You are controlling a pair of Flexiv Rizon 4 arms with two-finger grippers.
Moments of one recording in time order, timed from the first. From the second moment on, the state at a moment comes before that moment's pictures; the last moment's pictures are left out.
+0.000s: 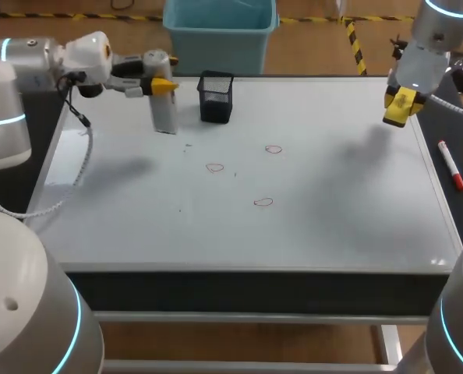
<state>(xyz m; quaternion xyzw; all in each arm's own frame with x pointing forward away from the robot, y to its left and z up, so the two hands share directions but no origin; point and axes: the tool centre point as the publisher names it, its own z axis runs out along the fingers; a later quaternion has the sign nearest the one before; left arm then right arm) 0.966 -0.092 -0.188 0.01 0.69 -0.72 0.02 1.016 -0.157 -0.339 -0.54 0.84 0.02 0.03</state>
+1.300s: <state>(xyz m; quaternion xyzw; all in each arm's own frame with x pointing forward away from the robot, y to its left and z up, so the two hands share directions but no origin) 0.925 -0.172 -0.254 0.06 0.68 -0.73 -0.07 1.016 -0.156 -0.339 -0.54 0.84 0.02 0.03</state>
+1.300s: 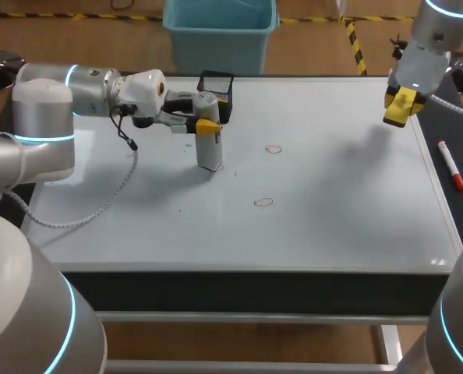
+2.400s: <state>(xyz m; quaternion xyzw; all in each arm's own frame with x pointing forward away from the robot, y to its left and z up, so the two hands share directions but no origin) 0.933 -0.180 -0.272 0.07 0.69 -0.72 -0.08 1.016 -0.156 -0.339 -0.54 0.84 0.02 0.03</state>
